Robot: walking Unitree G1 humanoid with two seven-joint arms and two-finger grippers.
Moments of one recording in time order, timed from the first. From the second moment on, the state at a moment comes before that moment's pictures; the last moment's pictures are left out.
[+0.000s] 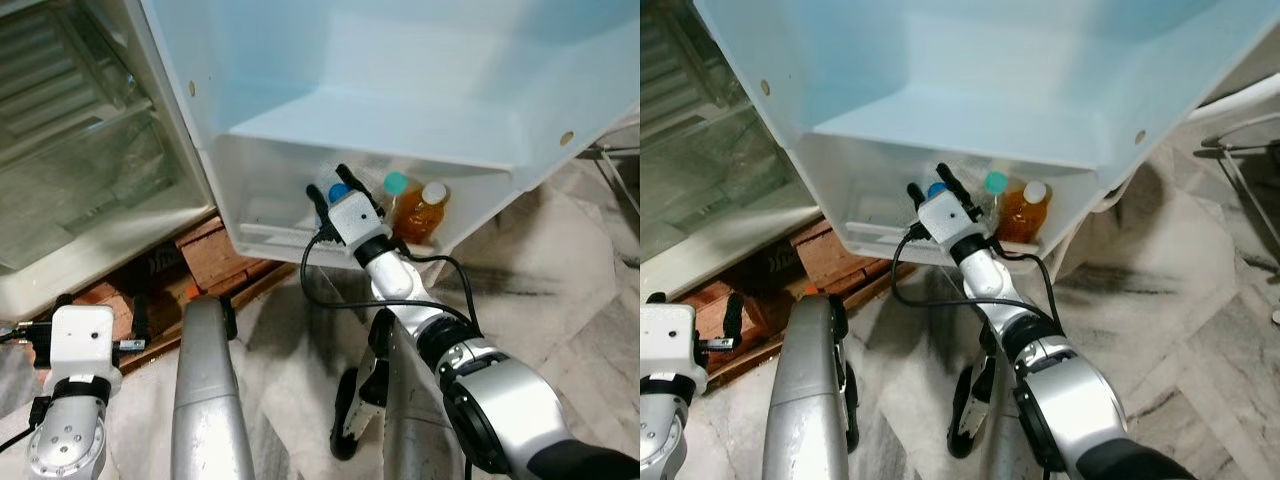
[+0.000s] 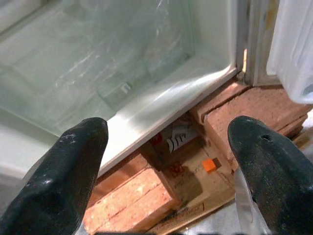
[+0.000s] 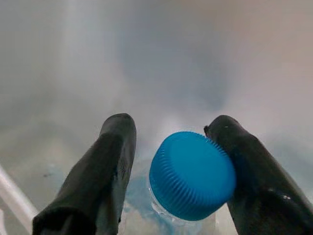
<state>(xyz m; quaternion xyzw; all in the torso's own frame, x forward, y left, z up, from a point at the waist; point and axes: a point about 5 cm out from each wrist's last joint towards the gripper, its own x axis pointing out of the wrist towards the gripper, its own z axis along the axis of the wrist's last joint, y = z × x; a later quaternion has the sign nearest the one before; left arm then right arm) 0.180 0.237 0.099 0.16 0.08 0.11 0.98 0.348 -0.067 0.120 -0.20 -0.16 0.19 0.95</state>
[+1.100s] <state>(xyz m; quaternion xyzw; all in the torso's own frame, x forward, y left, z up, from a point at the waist) 0.241 0.241 0.093 0.16 0.04 0.11 0.98 0.320 -0.085 0.114 -0.01 -0.18 0.20 0.96</state>
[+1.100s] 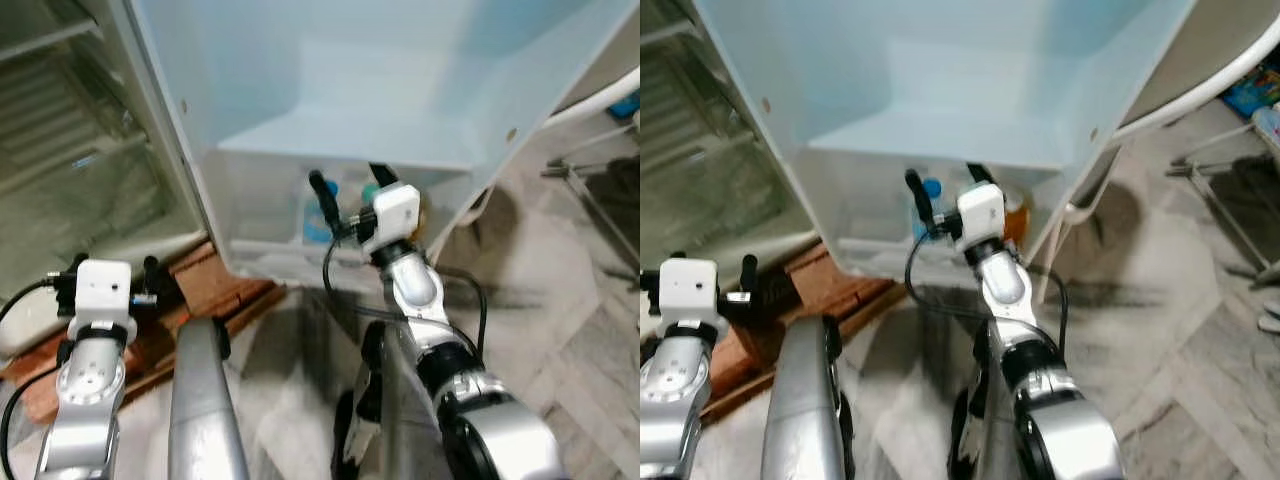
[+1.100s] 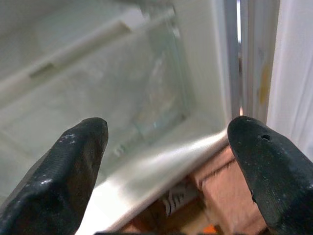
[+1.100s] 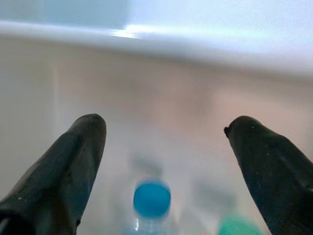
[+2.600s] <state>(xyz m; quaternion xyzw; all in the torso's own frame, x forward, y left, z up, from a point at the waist) 0.237 0.215 0.062 0.15 0.06 0.08 0.98 0.256 -0.149 0.046 0.09 0.10 0.05 0.99</state>
